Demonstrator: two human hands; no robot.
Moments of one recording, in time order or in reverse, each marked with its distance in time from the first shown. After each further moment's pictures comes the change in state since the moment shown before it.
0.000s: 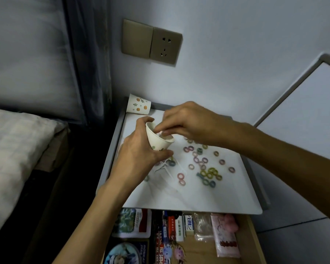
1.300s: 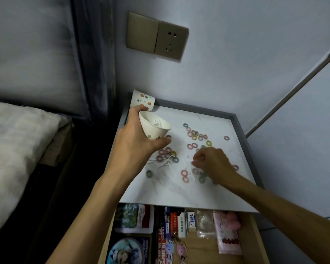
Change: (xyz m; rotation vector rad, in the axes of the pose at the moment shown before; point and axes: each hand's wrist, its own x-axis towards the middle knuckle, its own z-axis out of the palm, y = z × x) left_hand 0.002 -0.005 -0.015 -0.148 0.101 -0.041; right_hand -0.094 0.025 0.117 0.183 0.039 1.012
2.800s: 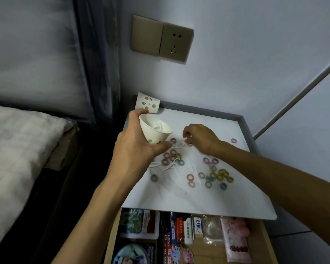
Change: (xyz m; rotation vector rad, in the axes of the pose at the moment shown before) left_hand 0.002 -0.005 -0.003 0.020 0.020 0.013; right_hand 0.115 -0.010 0.003 -0.285 -0.057 -0.274
